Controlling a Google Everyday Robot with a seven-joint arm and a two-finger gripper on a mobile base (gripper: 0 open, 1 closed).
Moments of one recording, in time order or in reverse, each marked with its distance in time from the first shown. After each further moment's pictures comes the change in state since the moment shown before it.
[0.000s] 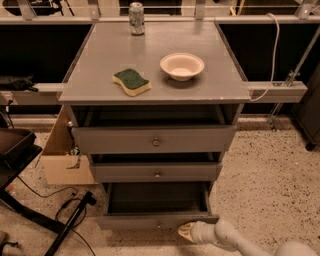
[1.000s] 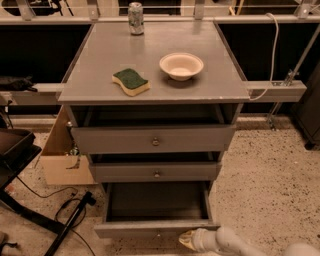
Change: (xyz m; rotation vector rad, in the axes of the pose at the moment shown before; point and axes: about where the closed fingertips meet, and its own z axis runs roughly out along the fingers) arm 0.006 0.027 -0.011 -0.012 0.028 0.049
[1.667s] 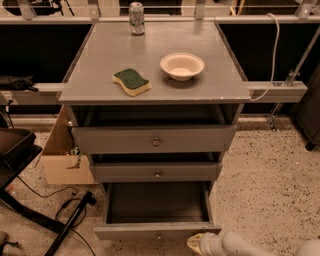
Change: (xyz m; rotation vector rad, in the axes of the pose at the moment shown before) arm 0.021 0.012 -0.044 0.038 0.099 0.062
